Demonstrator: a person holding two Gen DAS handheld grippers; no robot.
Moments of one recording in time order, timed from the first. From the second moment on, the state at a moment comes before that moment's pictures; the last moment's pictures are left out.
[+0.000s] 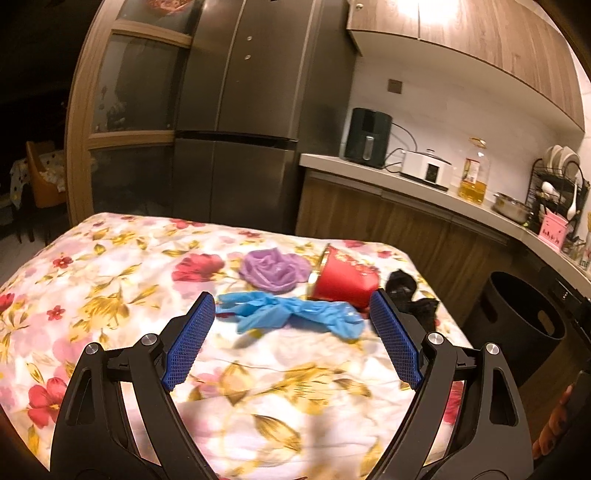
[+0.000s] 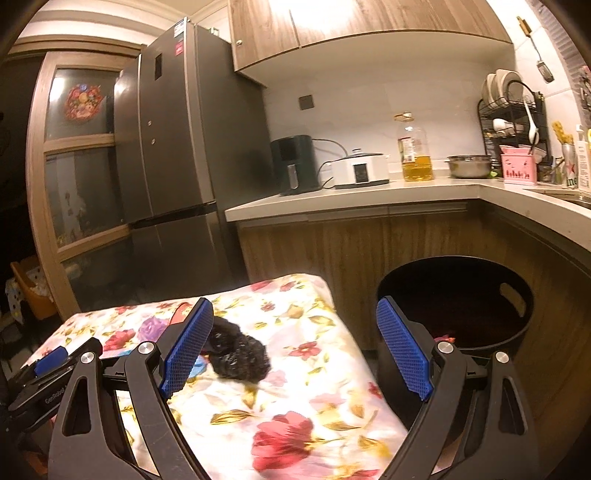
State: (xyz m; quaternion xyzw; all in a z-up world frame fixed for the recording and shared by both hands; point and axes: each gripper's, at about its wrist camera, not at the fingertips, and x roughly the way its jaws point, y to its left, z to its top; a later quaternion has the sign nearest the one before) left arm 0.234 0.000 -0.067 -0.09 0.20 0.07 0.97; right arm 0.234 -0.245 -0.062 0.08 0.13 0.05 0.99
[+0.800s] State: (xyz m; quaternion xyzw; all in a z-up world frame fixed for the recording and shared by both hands) left arm 0.261 0.041 -0.085 -0.11 0.20 0.09 0.97; right arm 0.323 -0.158 -0.108 0.03 0.19 0.08 0.98
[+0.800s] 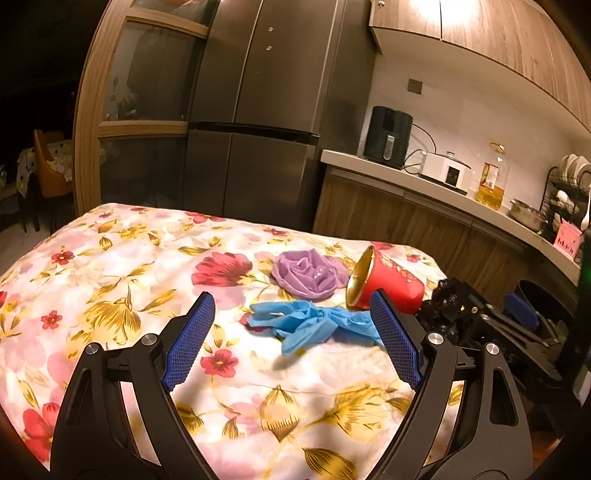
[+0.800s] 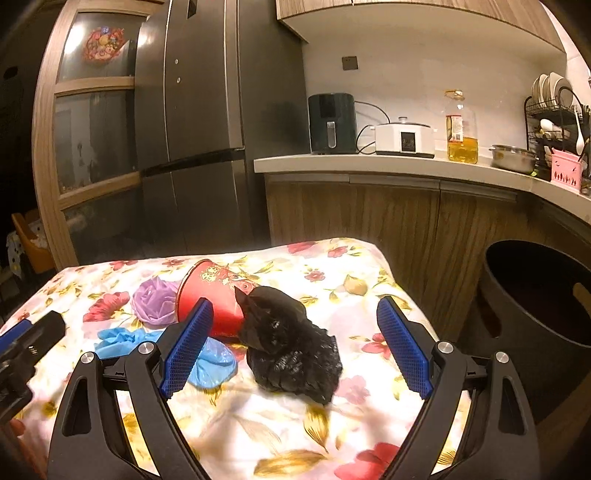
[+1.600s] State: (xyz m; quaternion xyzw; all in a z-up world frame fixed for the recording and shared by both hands) left arm 0.300 0.033 -0.107 -0.10 0.24 0.06 0.96; right arm 0.328 -0.156 -0.119 0.02 0.22 0.11 0.97
